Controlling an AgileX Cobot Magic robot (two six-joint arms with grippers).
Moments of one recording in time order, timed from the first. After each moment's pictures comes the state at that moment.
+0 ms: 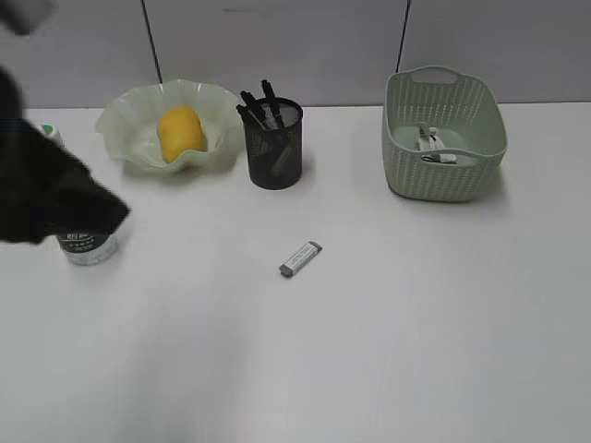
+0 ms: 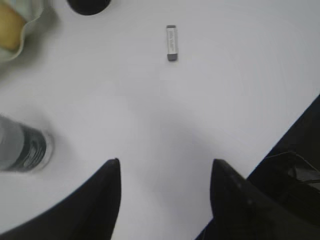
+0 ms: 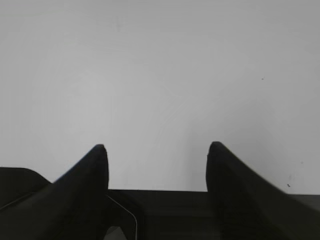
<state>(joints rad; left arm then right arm) -0.69 1.17 -1.00 -0.04 0.87 0.15 -0.08 0.64 -0.69 0.09 1.04 -0.17</state>
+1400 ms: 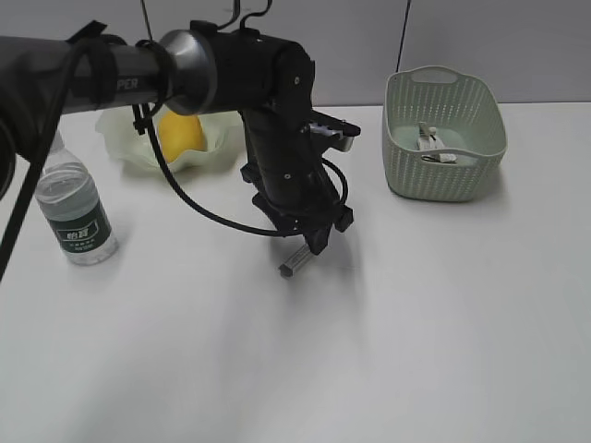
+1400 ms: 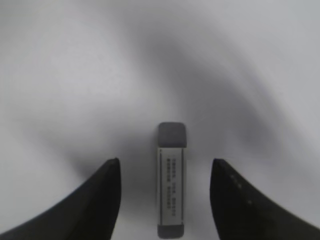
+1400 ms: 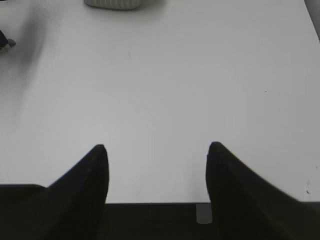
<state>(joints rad) -0.70 2.36 -1.93 -0.06 1.05 0.03 -0.08 0.19 -0.51 0.12 1.04 -0.12</state>
